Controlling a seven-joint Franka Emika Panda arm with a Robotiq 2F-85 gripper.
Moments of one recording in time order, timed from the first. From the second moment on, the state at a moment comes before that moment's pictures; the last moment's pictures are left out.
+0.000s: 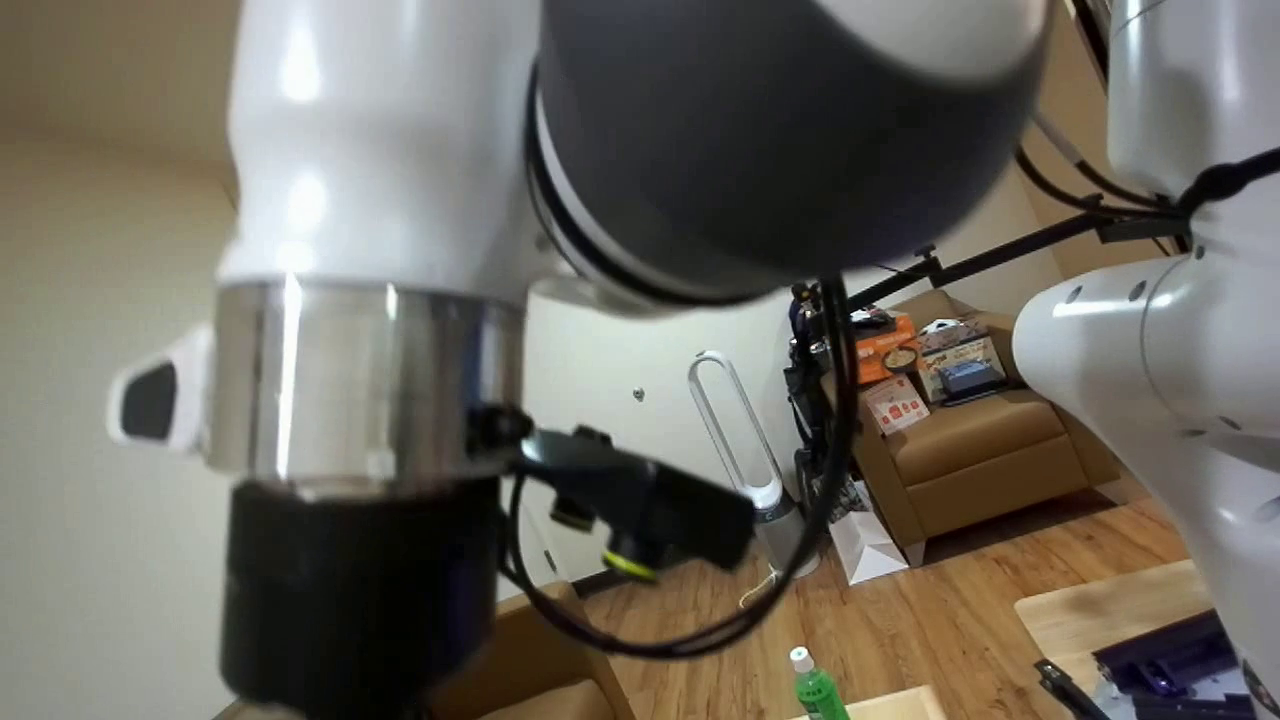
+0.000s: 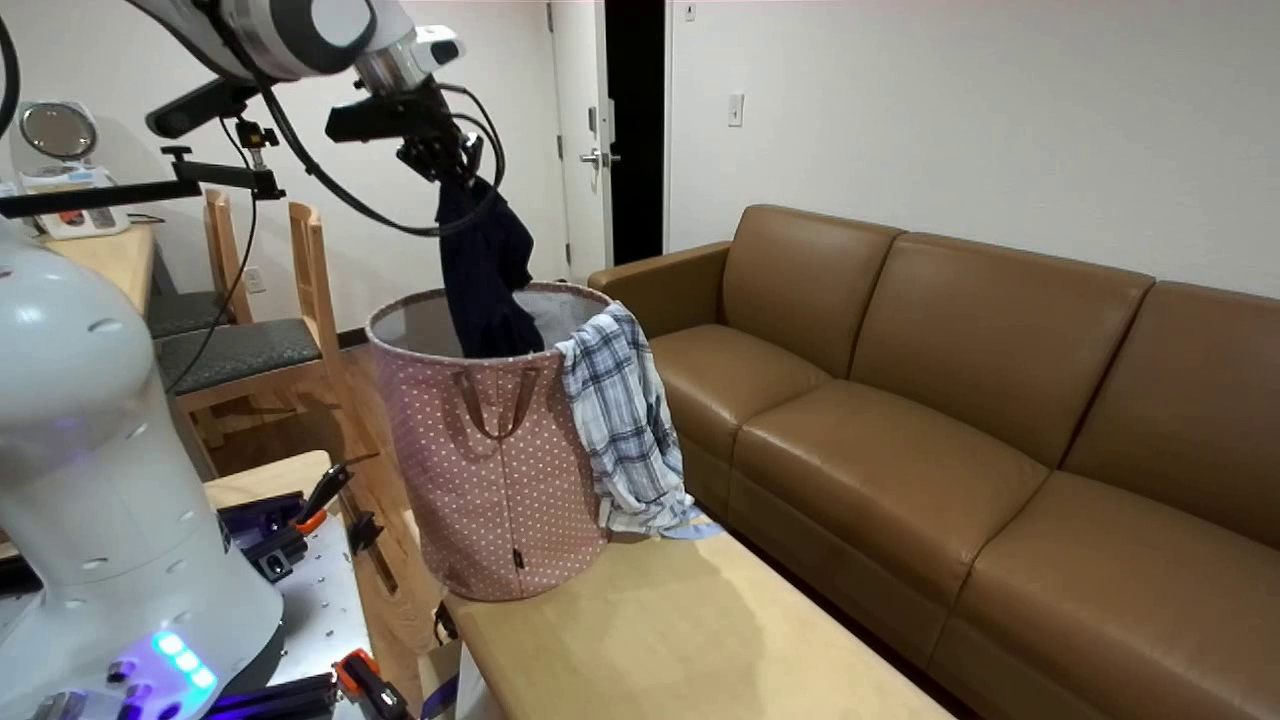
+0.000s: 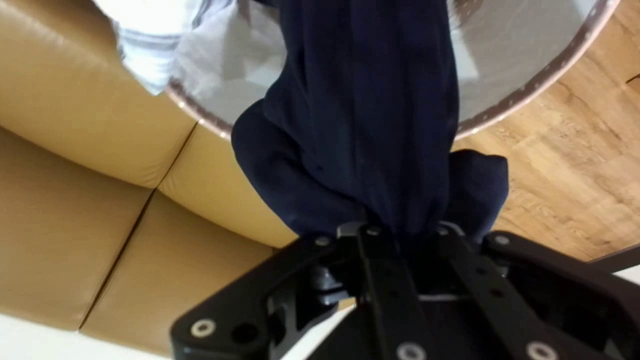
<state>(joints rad) 0.41 -0.46 0.25 -2.55 0.09 2.59 -0.12</state>
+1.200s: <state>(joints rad) 0.45 -0.19 0.27 -2.65 0.19 2.68 0.00</state>
